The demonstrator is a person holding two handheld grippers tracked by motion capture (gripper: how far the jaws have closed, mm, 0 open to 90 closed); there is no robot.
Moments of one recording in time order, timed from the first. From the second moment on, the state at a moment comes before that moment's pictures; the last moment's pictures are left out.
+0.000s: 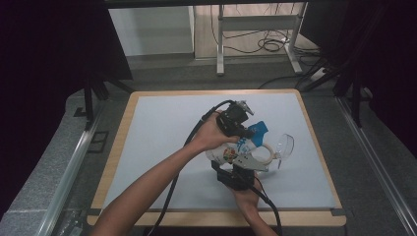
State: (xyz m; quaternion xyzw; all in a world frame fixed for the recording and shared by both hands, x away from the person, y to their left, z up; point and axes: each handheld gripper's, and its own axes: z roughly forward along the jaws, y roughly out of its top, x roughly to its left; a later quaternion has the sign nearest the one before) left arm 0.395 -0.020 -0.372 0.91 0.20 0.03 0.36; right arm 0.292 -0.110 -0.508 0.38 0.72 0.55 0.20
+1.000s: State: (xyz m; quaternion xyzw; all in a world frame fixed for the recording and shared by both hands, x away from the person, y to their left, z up) left arm 0.398 -0.040 -0.368 0.92 0.20 0.04 0.32; right arm 0.295 -0.110 -0.502 0.39 0.70 0.57 0.19
